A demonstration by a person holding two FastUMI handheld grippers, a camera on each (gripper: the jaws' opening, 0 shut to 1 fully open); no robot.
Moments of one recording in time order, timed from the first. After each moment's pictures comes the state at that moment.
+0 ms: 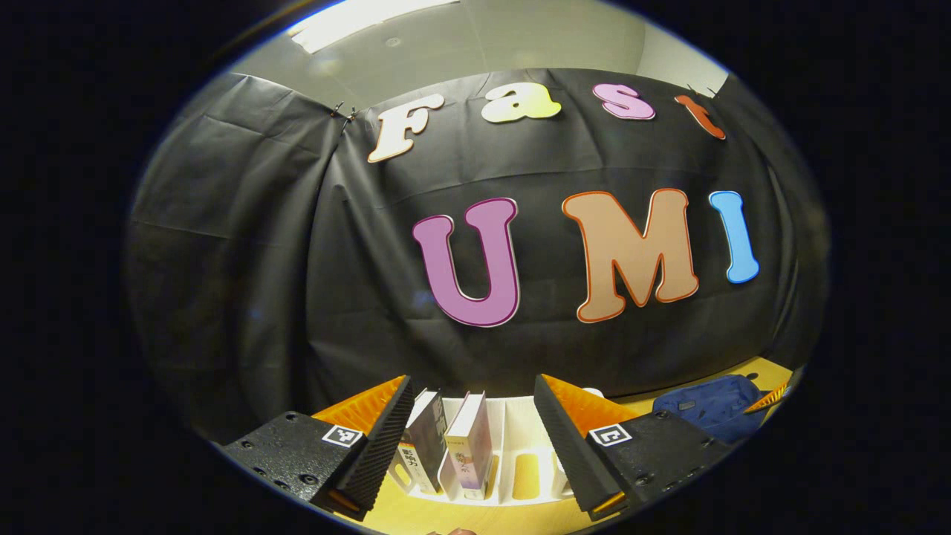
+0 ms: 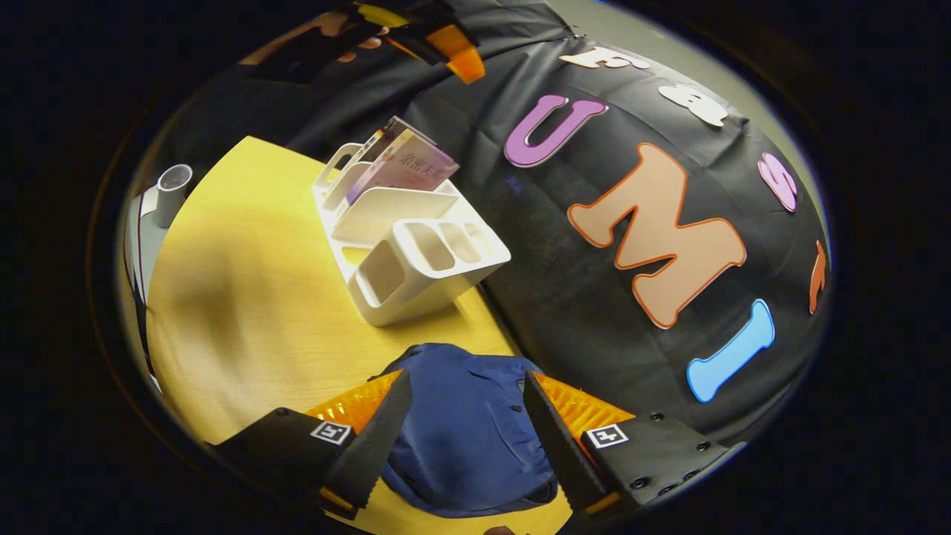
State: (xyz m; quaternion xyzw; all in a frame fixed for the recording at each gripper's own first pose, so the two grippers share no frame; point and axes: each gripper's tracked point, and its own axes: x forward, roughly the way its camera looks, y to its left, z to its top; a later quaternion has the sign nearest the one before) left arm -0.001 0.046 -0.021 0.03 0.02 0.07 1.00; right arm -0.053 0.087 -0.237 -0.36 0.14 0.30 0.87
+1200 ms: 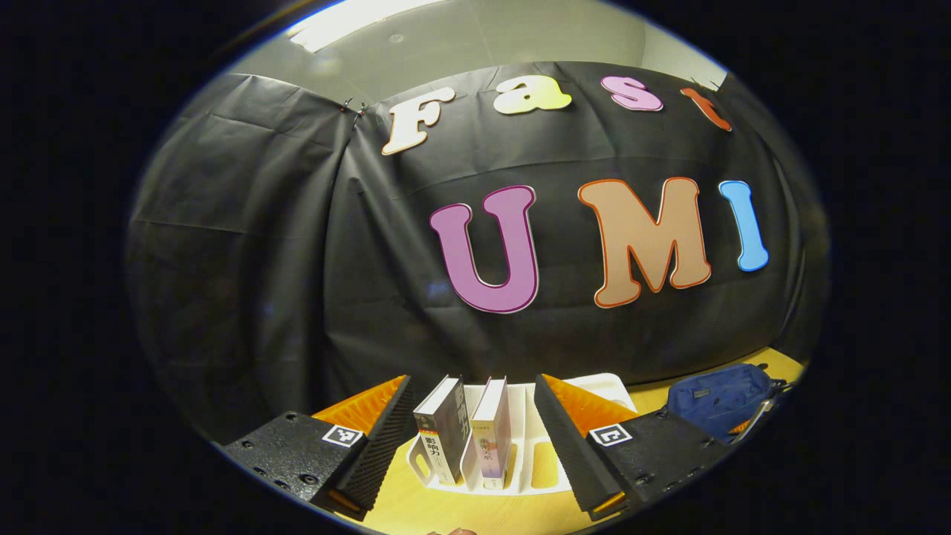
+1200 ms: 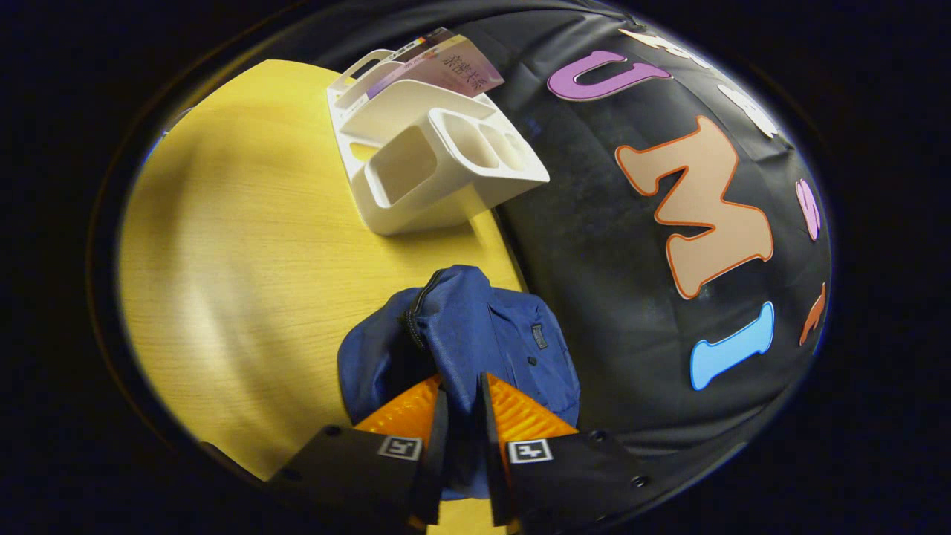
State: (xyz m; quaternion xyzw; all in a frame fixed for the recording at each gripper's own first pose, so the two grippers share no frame) left arm -0.018 0.067 -0.030 0.04 0.04 0.09 0.99; right arm -0.040 0.055 -0.315 -0.47 0.24 0.23 0.82
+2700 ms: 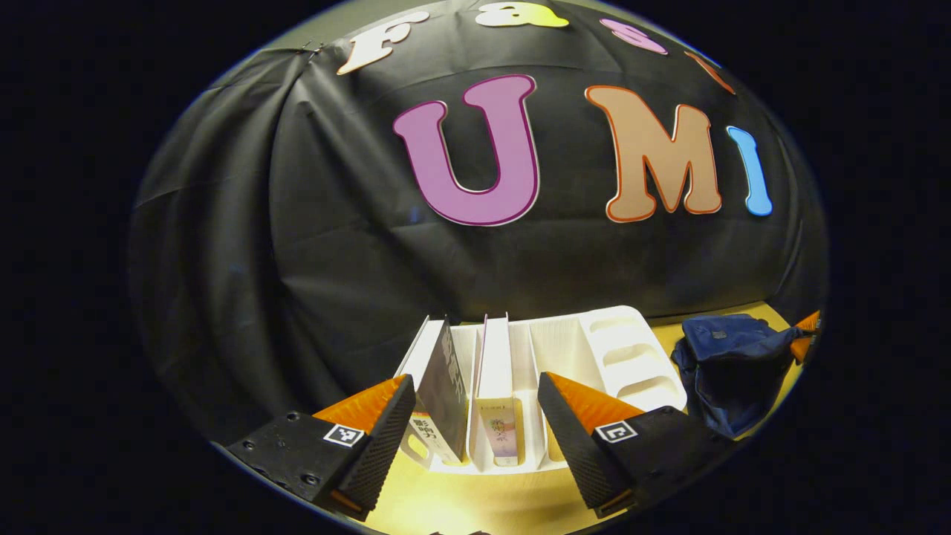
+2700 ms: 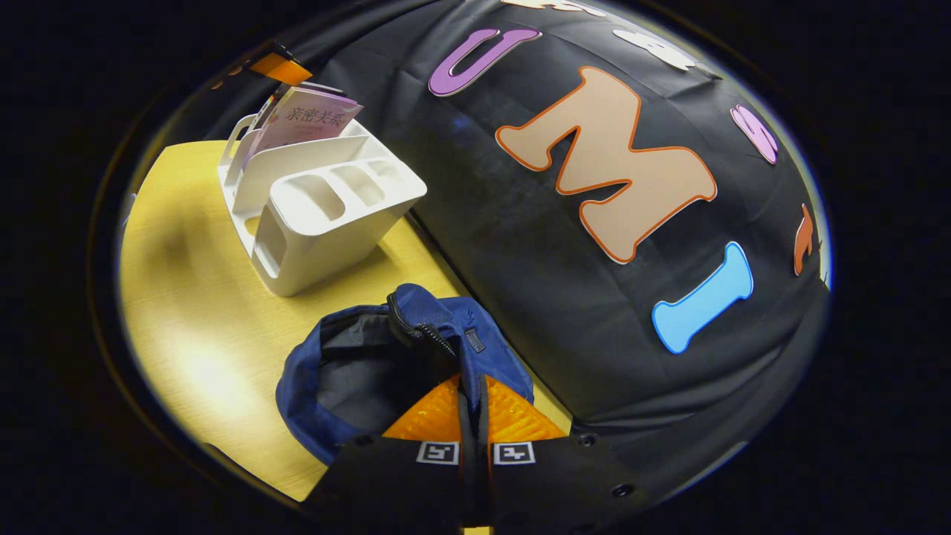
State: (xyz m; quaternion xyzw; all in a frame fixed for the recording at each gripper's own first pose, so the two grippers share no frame) left arm 0.055 0.084 -0.122 0.04 0.22 0.02 0.97; right arm 0.028 0.012 -0.213 -0.36 0.25 0.15 0.89
